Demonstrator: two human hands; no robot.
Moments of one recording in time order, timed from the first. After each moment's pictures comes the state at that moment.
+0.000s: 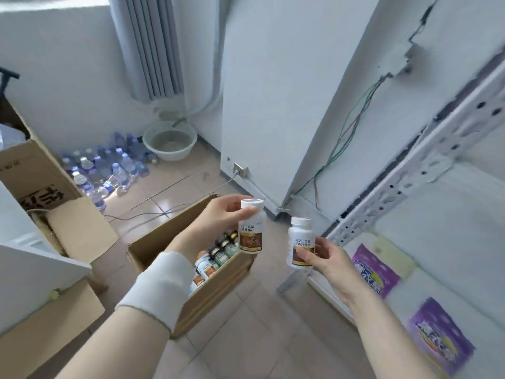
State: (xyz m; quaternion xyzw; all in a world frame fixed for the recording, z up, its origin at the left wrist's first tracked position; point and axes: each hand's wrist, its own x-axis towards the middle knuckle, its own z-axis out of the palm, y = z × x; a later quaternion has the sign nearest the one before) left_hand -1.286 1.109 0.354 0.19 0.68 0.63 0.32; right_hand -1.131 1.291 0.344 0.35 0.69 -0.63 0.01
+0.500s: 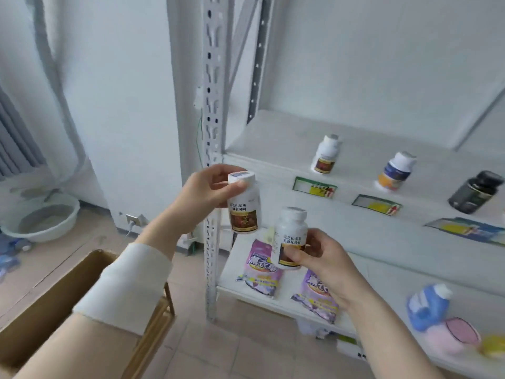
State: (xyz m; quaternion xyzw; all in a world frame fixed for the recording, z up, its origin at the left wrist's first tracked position) left_hand -1.078 1.273 0.521 0.44 0.60 0.60 0.29; right_hand -0.868 1.361 0.476 0.36 0.69 -0.59 -0.23
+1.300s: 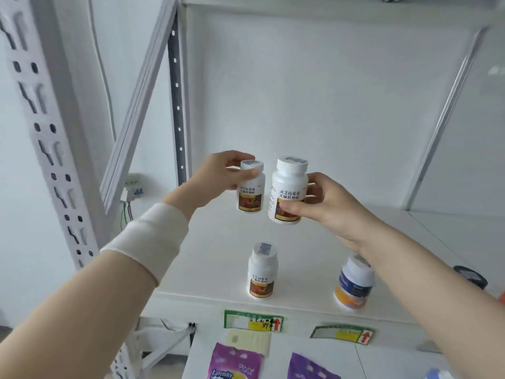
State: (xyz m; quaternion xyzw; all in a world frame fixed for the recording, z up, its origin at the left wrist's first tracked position) left_hand -1.097 1.587 0.648 0.56 0.57 0.55 0.23; right_hand -0.885 1.608 0.645 0.31 0.76 -0.46 -0.35
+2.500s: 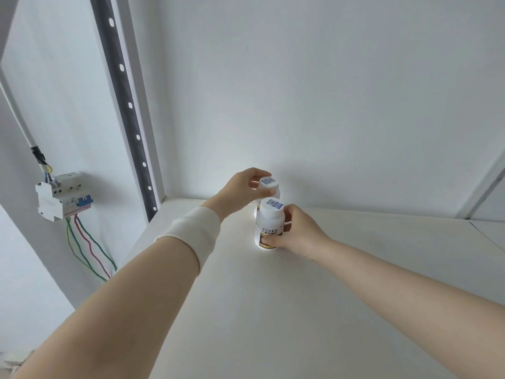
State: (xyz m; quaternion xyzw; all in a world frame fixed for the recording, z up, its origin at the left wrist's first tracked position) left_hand -1.170 1.823 0.553 0.58 0.62 0.45 0.29; right_hand -1.006 1.813 0.541 0.46 0.76 -0.41 -0.18
